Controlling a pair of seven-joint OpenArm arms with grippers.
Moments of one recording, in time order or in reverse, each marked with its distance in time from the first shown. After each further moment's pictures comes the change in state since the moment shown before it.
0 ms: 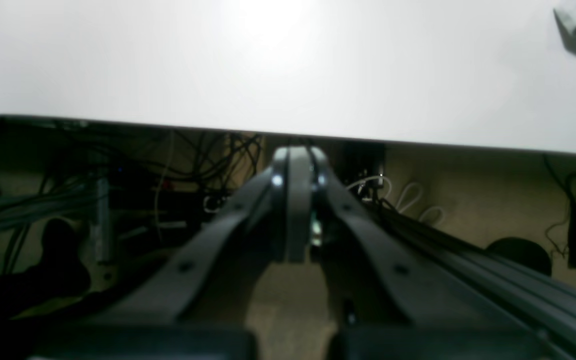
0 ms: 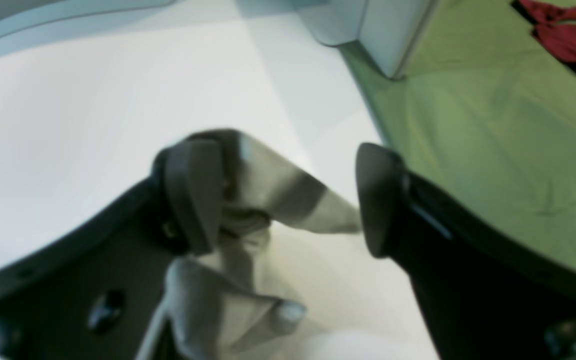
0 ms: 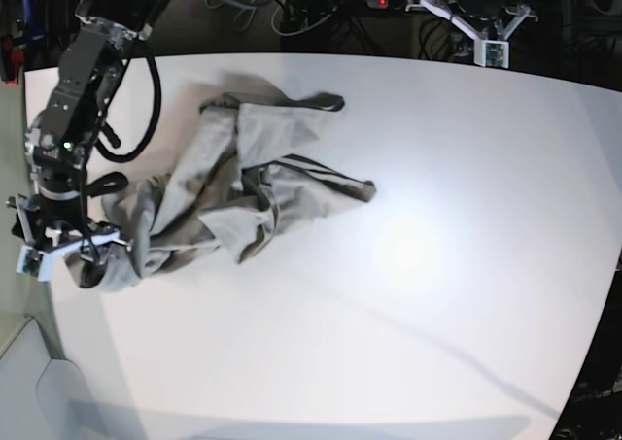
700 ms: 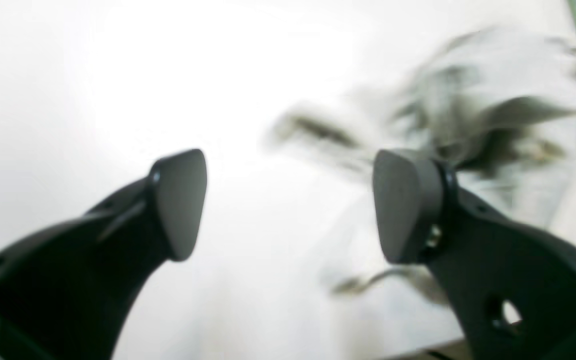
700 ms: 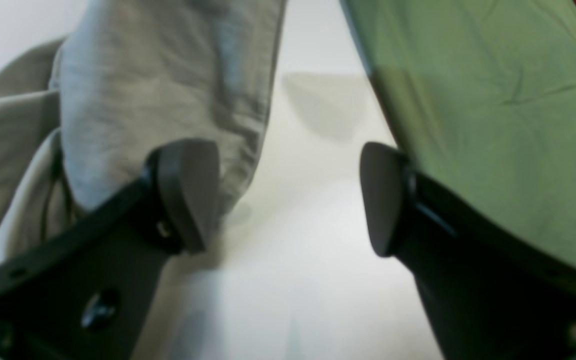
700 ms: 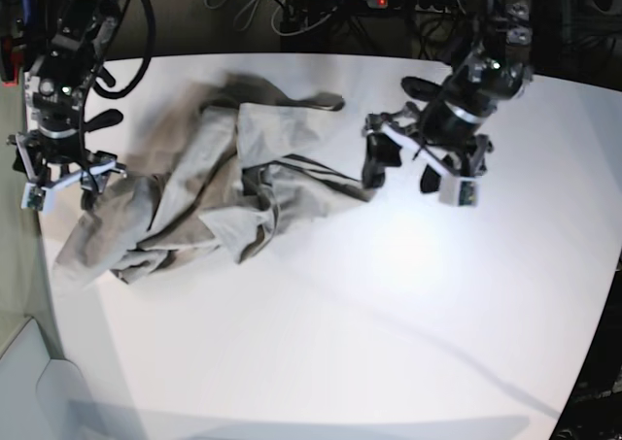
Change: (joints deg) left arm -32.0 -3.3 11.5 0.1 -15.8 0.3 13.2; right arm -11.9 -0.5 4.6 0.1 -0.1 4.3 0.3
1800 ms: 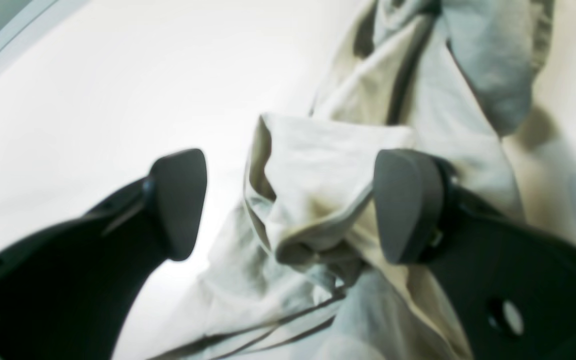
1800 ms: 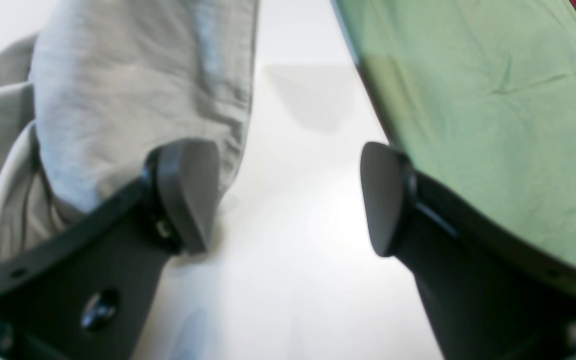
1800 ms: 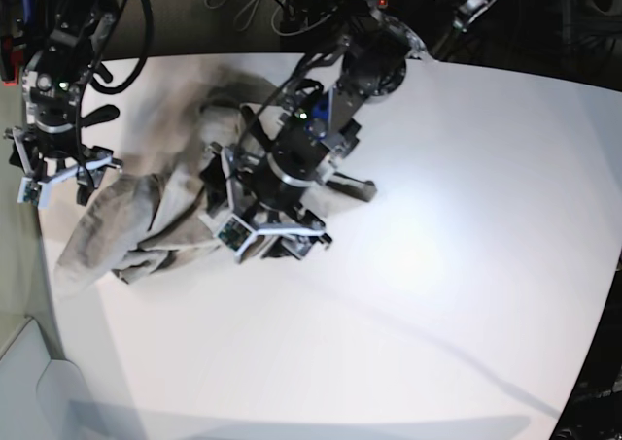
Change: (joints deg) left arm -25.2 11.2 34.6 -20.3 31.3 0.0 0.7; right arm -0.8 -0.1 1.1 0.1 0.0 0.0 0.1
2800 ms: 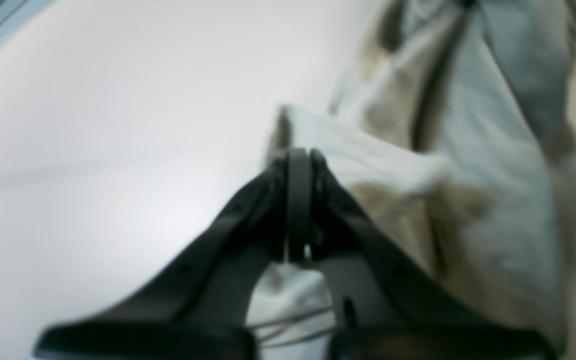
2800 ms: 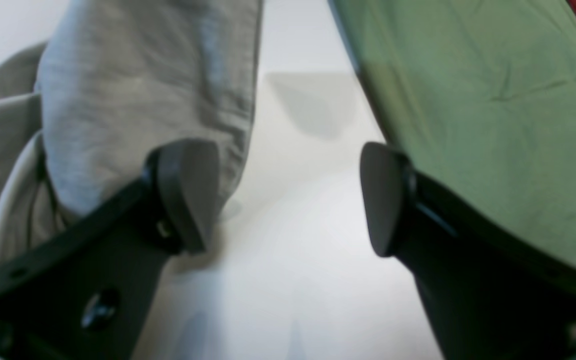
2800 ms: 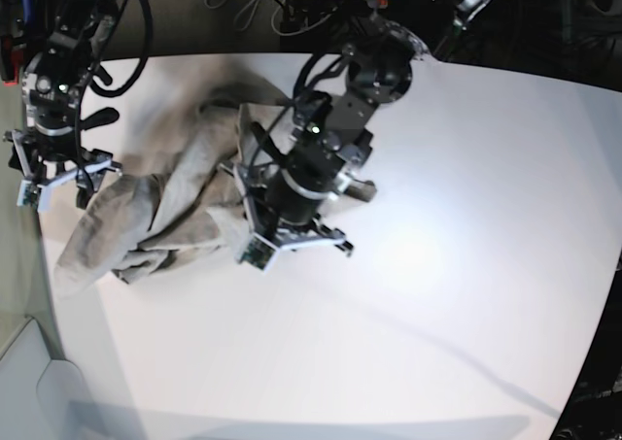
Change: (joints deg) left arm 0.5 0.9 -6.2 1.2 -0.2 0.0 0.4; right arm 0.6 0.0 0.0 -0.2 0.0 0.0 0.0
